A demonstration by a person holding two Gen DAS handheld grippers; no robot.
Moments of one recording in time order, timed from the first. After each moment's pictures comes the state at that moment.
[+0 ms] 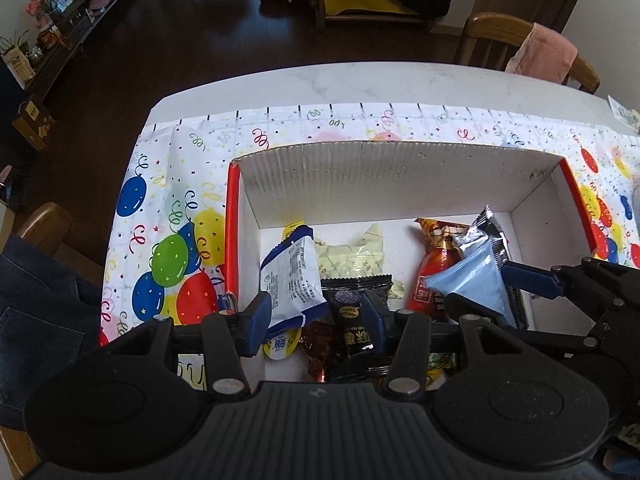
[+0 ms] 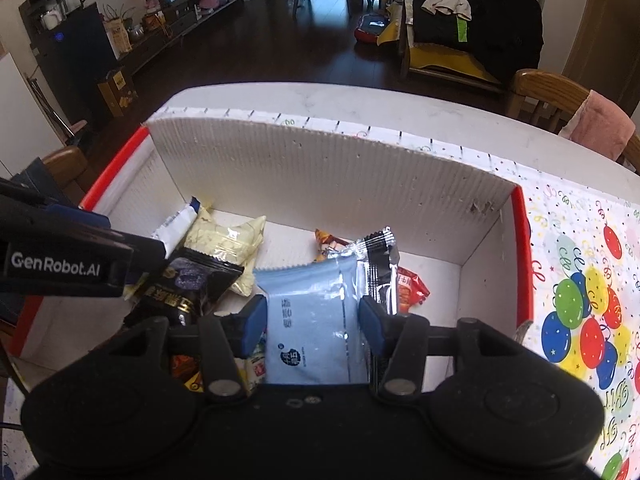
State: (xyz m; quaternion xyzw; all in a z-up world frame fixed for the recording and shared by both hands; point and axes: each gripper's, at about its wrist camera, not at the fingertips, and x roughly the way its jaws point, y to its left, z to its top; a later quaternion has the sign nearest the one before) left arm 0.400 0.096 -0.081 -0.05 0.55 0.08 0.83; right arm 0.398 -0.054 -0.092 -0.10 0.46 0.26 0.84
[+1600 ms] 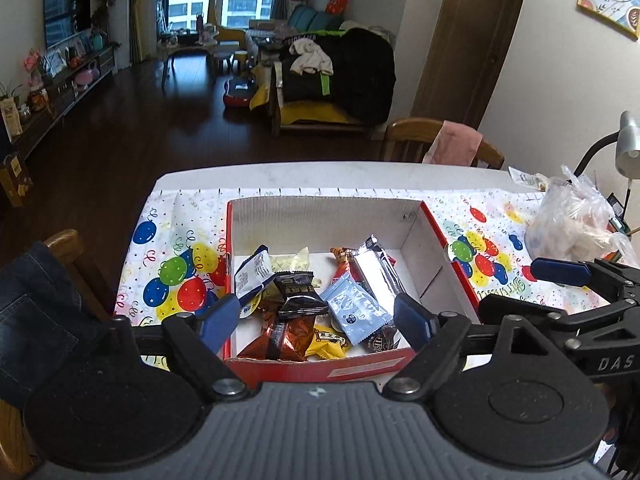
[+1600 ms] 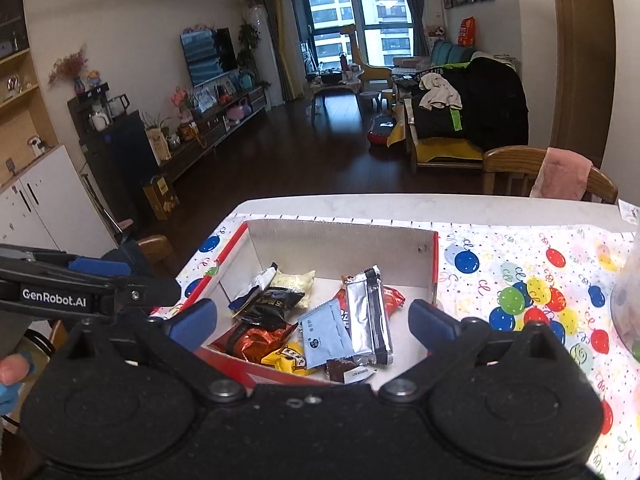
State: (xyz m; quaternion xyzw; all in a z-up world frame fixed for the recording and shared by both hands) left arm 0.234 0.068 0.010 -0.08 0.38 0.02 0.92; right arm 0.268 -0.152 0.009 0.00 0.33 0.30 0.90
